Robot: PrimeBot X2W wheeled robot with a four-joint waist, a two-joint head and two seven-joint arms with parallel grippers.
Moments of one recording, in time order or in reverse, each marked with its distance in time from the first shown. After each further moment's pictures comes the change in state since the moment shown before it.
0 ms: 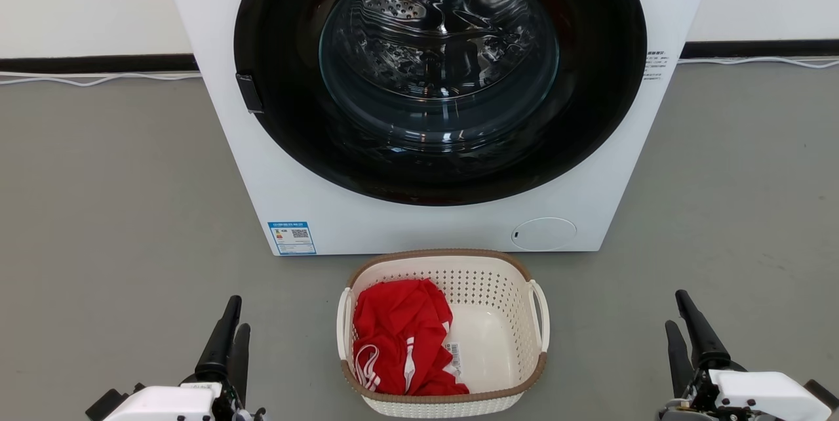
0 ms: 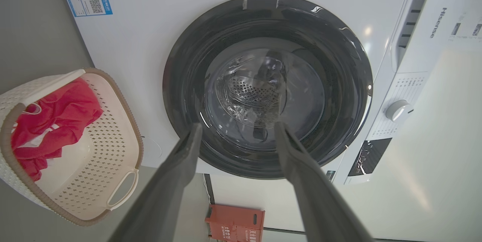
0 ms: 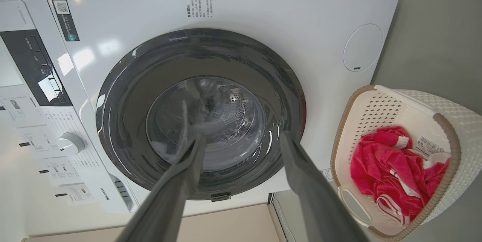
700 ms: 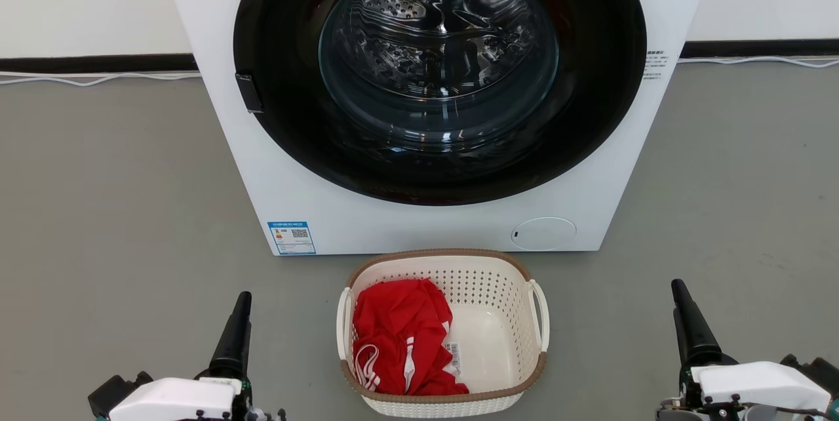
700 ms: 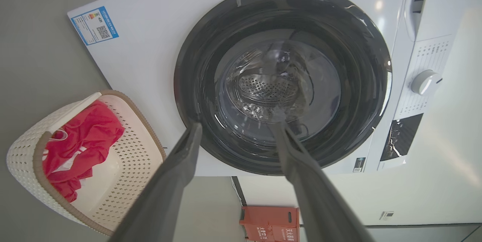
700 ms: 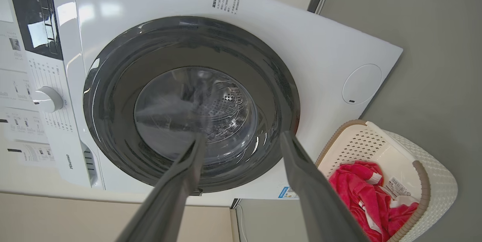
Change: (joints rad) left arm 0.001 0.003 -0.037 -0.029 0.170 0.026 -0.062; right arm 0.005 0.000 0.014 -0.046 -0.261 0.000 -0.058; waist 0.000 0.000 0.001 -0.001
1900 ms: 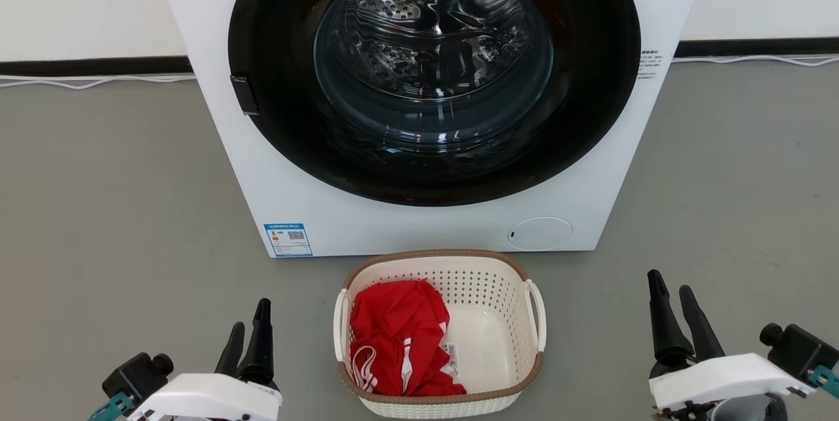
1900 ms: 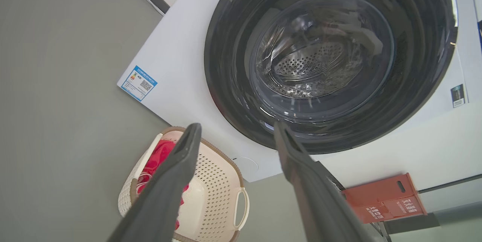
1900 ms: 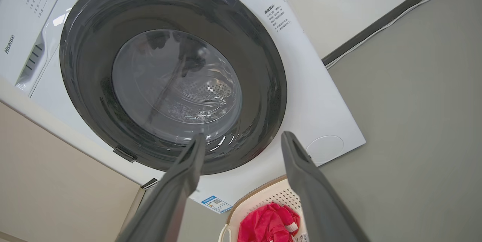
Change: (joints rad) left arm 0.008 0.006 -0.056 -0.011 0.505 0.072 -0.100; right arm 0.000 -0.003 0.034 -0.035 -0.617 0.000 -0.100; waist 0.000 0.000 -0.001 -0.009
